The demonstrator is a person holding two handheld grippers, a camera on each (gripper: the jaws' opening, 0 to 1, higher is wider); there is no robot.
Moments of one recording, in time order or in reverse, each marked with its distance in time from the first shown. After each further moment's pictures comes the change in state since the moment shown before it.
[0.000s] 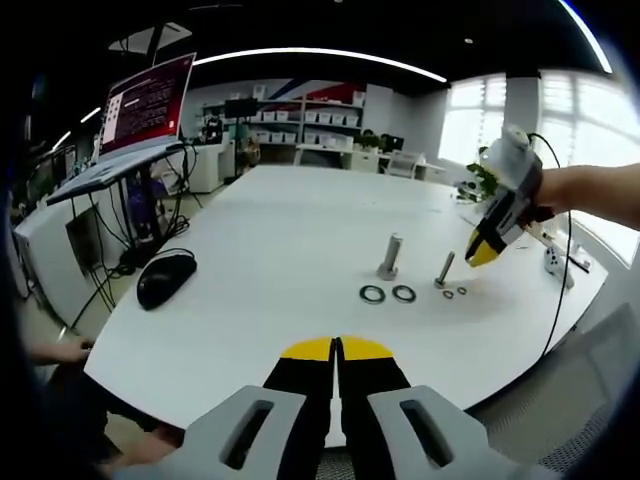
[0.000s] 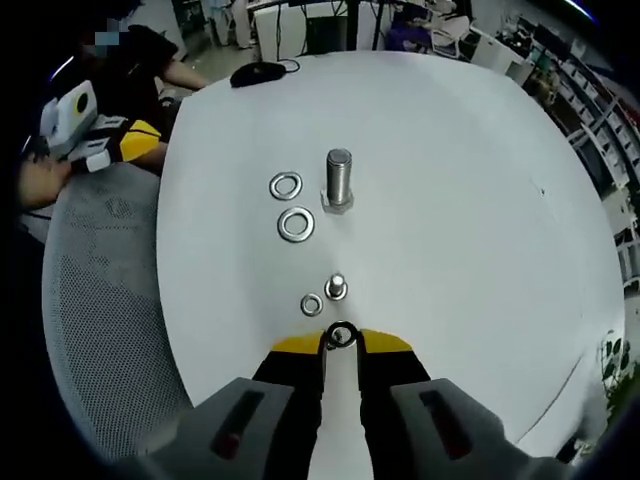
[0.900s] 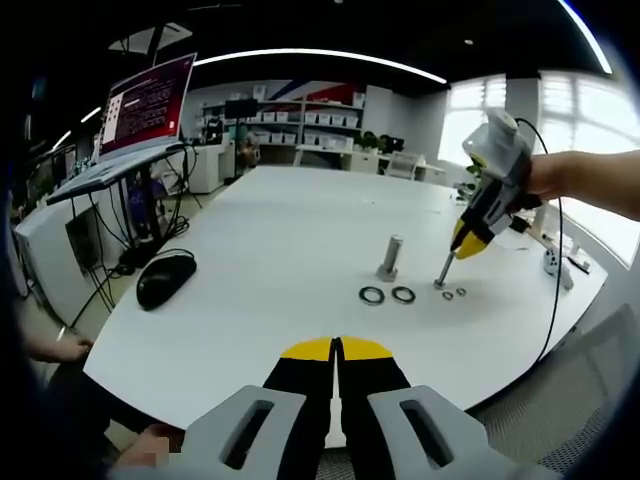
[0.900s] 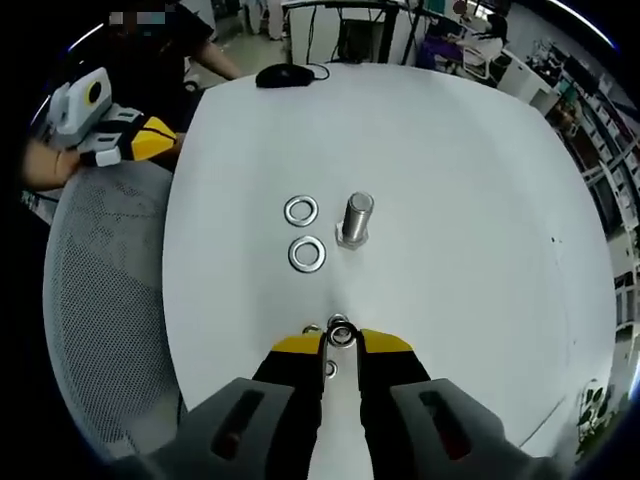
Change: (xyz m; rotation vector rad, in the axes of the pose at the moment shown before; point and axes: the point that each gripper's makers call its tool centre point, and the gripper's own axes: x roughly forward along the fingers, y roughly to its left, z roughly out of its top) left arm 0.000 -0.001 0.001 -0.003 -0.005 -0.002; right arm 0.007 0.002 0.028 -0.133 0.008 0.023
